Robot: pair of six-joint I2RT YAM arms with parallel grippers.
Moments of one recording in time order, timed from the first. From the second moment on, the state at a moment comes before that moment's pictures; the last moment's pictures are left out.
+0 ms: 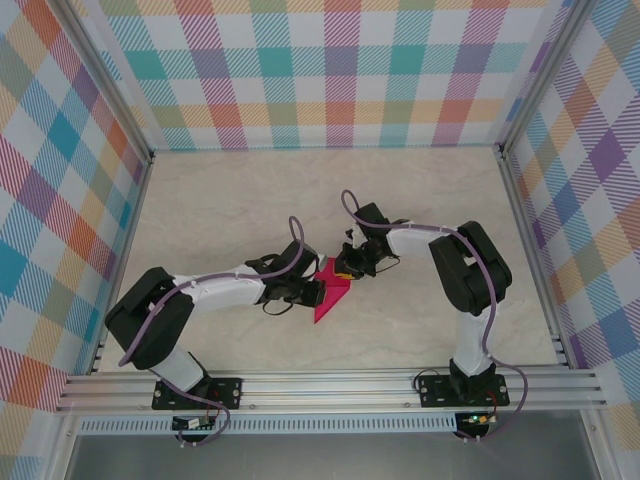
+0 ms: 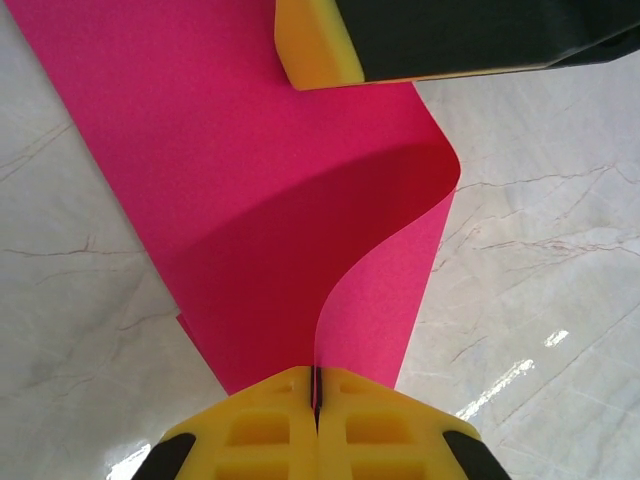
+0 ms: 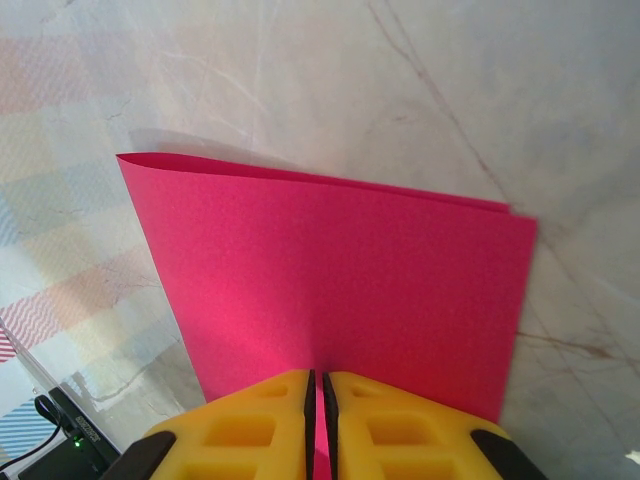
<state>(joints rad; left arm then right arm) -0.78 1.59 0.82 -0.27 0.20 -0.48 0.54 1.95 1.13 -0.40 -0.59 0.66</state>
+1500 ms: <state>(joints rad) -0.78 1.64 0.82 -0.26 0.16 -0.50 0.54 1.95 1.13 -0.40 -0.58 0.66</state>
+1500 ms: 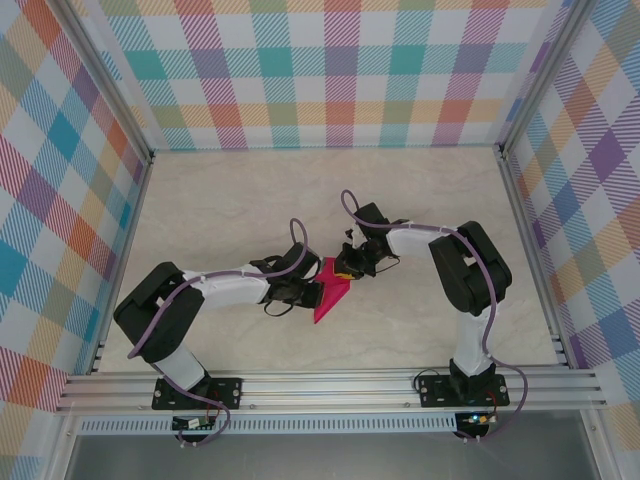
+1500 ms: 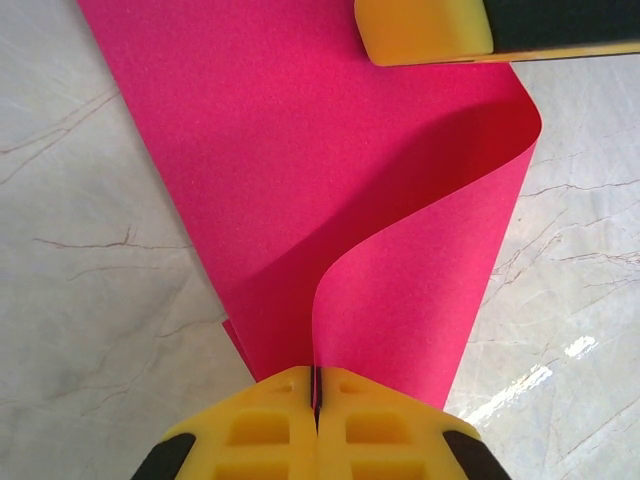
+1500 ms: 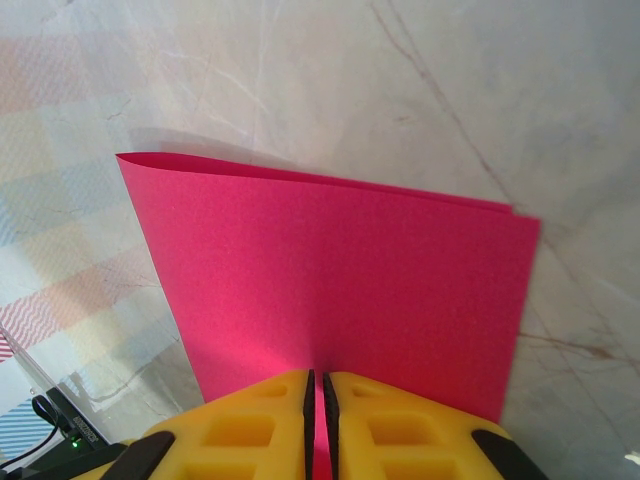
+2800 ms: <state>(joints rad) -0.78 1.62 0.79 -0.24 0.19 -0.51 0.54 1.94 1.15 -0.46 -0.55 0.65</state>
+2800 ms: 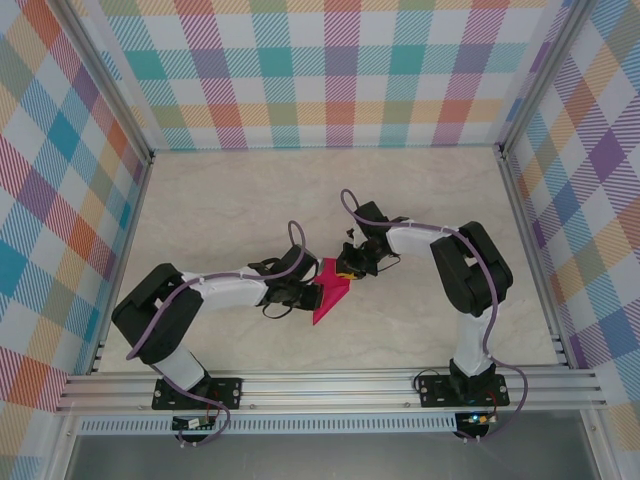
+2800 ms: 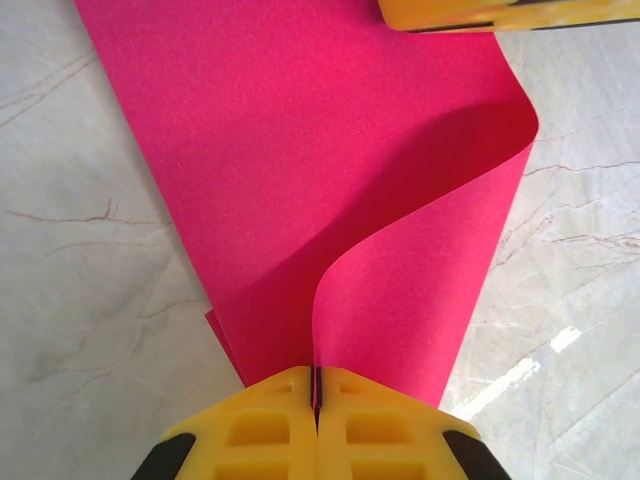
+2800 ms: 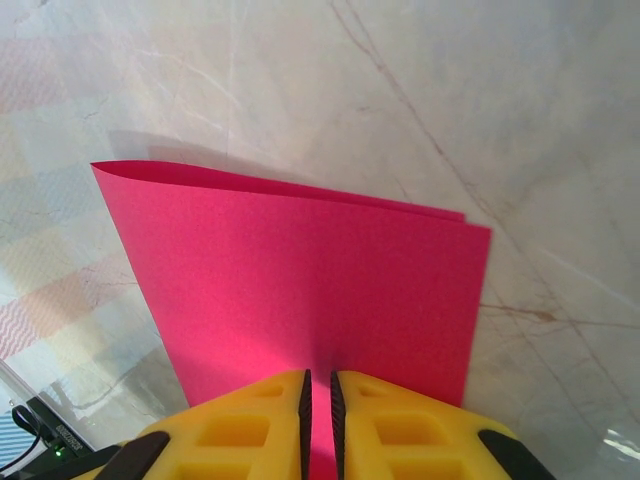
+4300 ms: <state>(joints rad) -0.78 1.66 0.82 -0.26 0.19 -0.52 0.54 1.94 1.14 -0.44 -0.55 0.65</state>
